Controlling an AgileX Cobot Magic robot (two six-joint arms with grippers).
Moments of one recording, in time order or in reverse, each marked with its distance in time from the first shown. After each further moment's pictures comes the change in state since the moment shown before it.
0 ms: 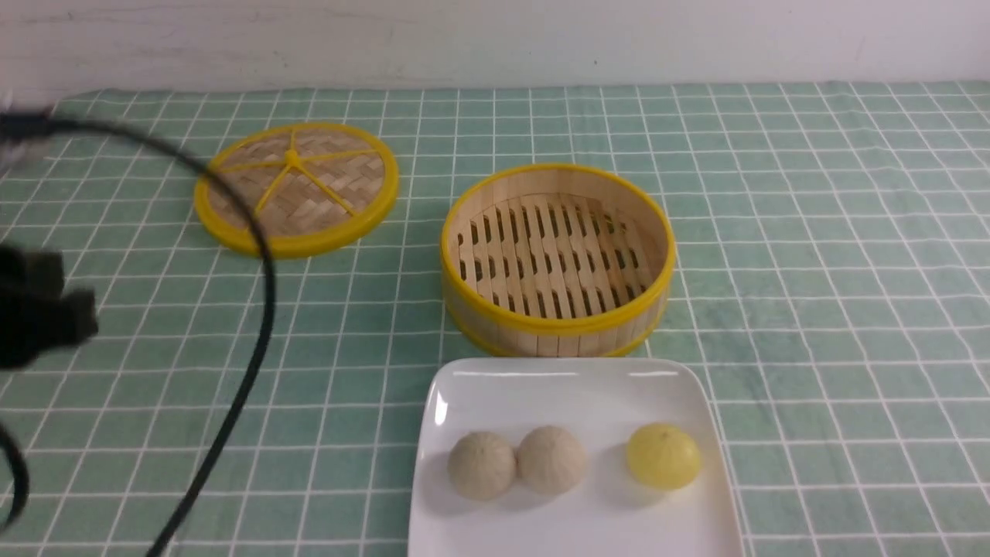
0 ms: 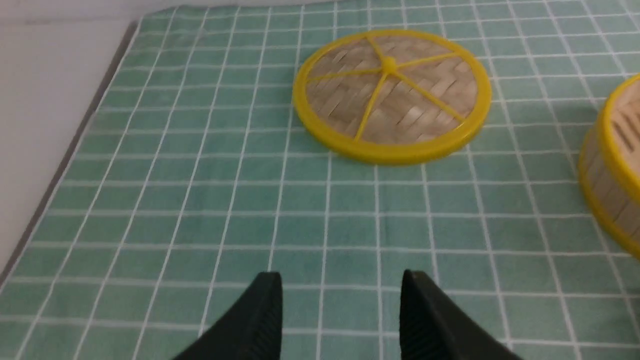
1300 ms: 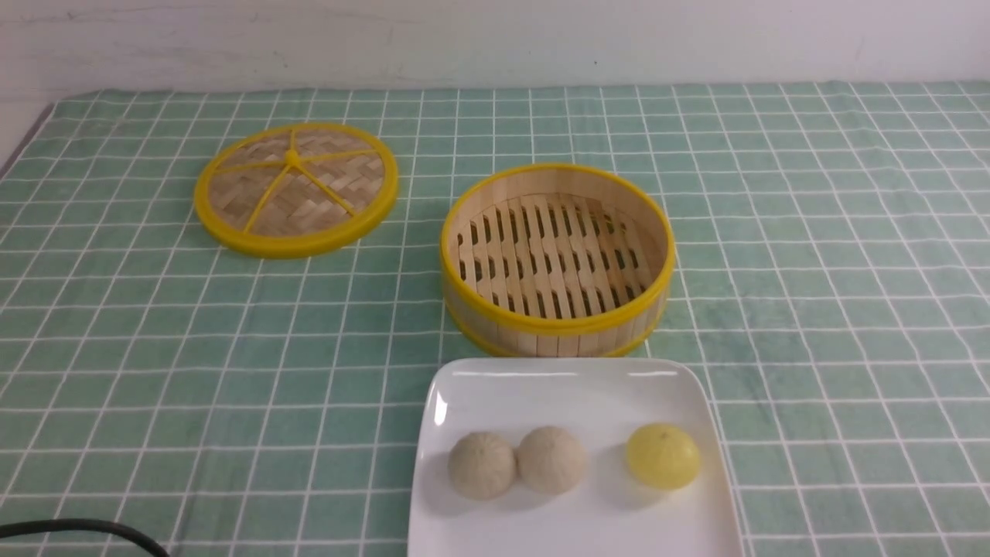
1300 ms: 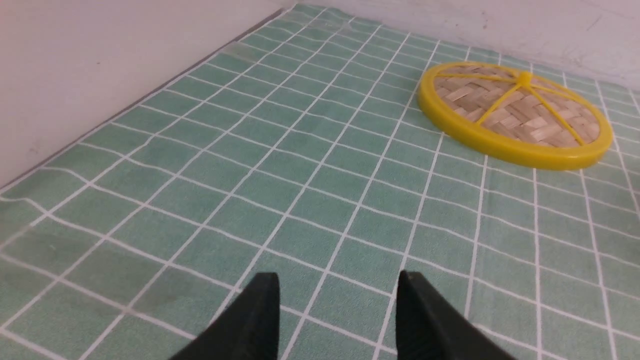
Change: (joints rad) right arm 0.000 0.000 0.000 0.000 0.000 0.000; left arm 0.274 -0.707 0.571 -0.077 -0.168 -0.073
